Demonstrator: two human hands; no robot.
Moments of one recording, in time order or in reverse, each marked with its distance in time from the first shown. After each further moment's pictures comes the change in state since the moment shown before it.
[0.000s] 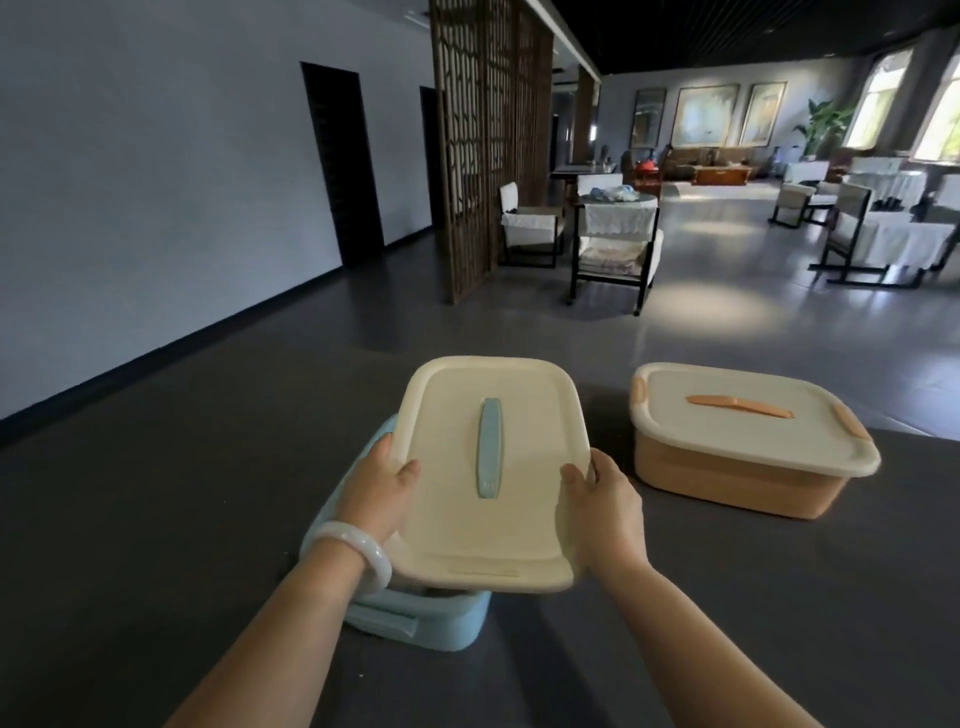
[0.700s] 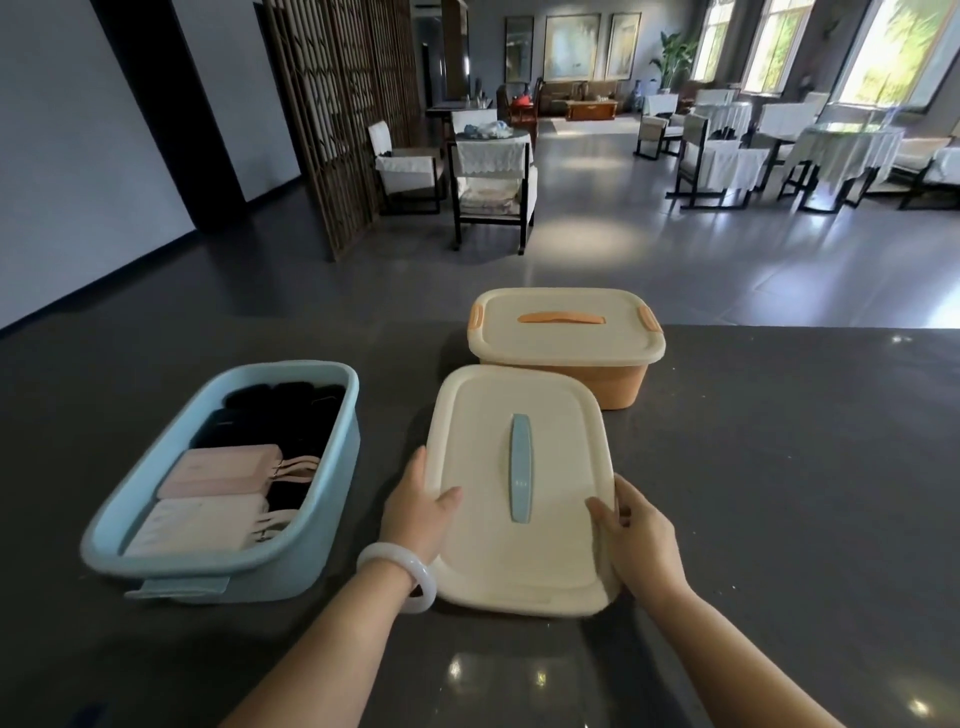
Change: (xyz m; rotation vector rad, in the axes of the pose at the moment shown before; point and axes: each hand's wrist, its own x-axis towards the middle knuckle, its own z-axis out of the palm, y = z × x) left_hand -0.086 0.029 0.194 -0.064 -0.322 0.046; right_hand -0.051 0.175 -0.155 -0.086 0.085 0.212
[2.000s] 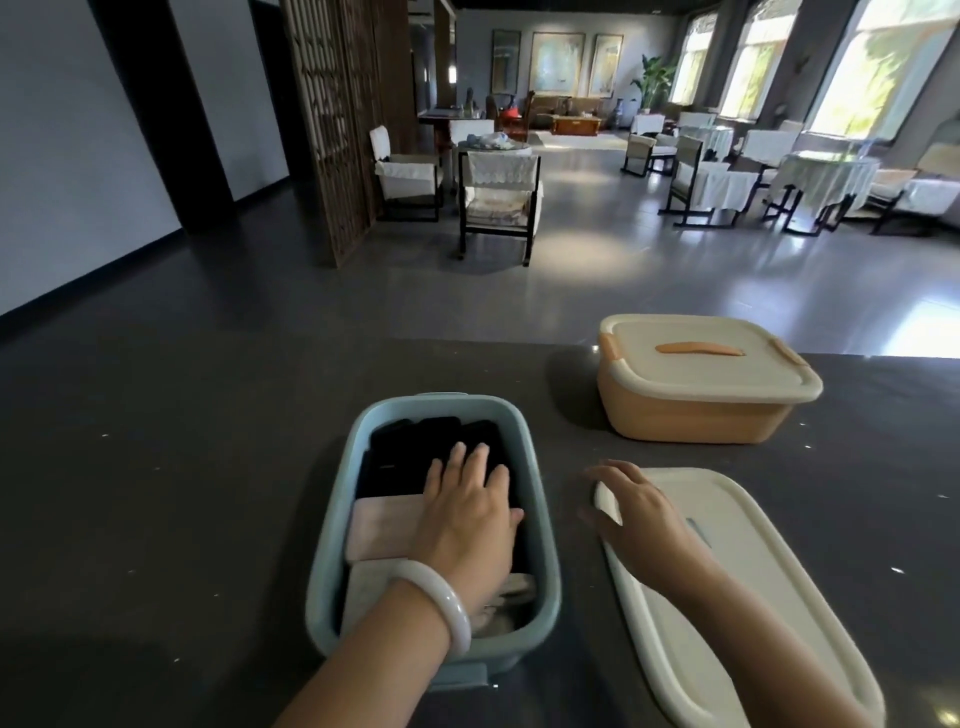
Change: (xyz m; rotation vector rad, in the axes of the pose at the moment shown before) left_hand 0.060 -0.052 -0.206 0.830 -0.075 0.506; right_hand -0.012 -0.181 0.187 -0.580 -0.138 -0.412
